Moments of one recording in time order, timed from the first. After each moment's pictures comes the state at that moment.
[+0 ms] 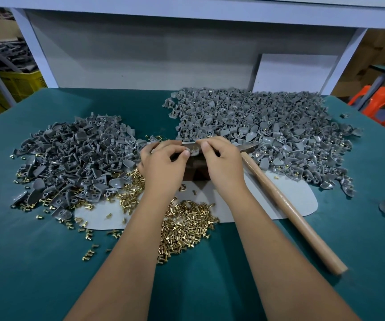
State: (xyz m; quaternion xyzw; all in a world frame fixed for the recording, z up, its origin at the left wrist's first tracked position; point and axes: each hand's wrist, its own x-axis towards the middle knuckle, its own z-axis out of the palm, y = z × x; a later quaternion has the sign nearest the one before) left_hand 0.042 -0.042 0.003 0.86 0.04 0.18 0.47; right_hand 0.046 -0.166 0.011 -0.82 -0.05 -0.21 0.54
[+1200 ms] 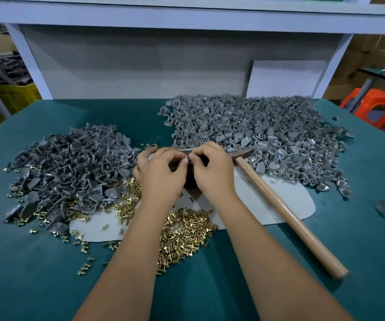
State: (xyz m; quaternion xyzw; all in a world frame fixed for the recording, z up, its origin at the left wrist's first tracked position) left_hand 0.044 -0.044 0.001 0.89 0.02 0.22 0.41; right_hand 0.053 -0.156 0.003 -0.85 -0.05 -0.26 0.46
